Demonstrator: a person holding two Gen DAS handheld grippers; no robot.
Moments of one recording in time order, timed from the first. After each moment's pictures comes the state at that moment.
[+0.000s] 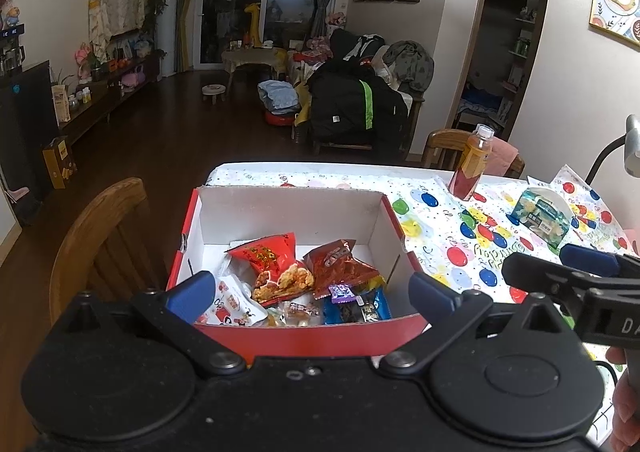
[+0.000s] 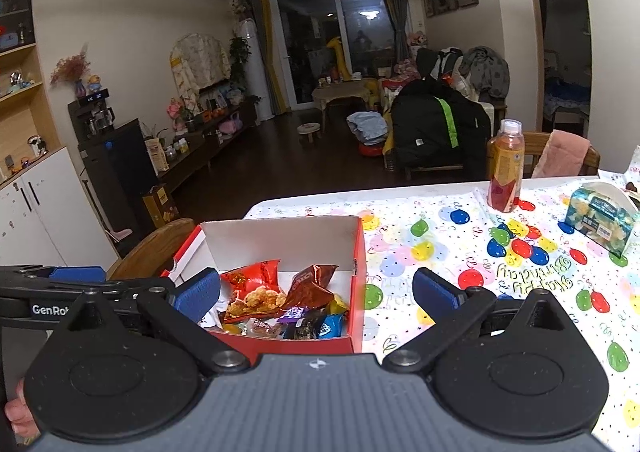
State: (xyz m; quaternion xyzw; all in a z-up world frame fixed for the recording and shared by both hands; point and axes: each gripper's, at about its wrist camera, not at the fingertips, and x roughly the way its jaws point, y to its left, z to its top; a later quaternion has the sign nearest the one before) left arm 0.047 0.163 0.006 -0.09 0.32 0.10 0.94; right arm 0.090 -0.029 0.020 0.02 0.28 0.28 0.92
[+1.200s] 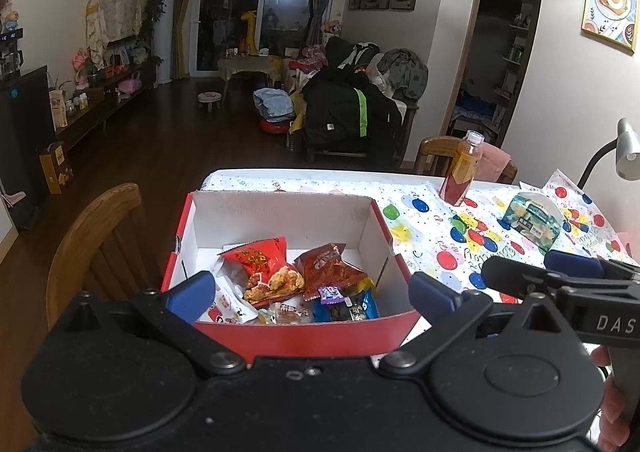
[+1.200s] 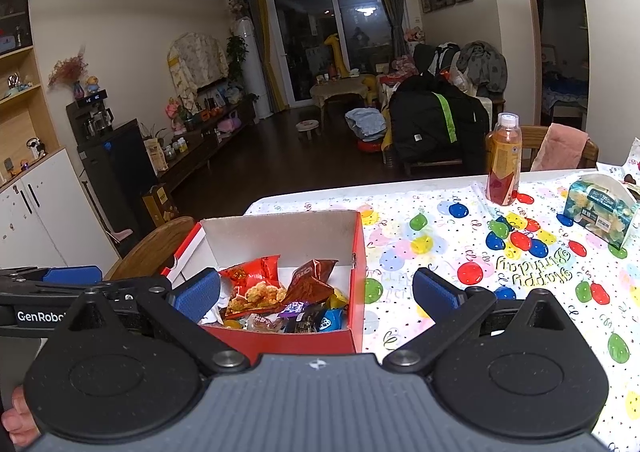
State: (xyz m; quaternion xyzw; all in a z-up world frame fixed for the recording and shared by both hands) left arm 0.037 0.152 0.012 -0.09 0.30 0.10 0.94; right arm 0.089 -0.032 0.018 0.02 0.29 0.28 0.92
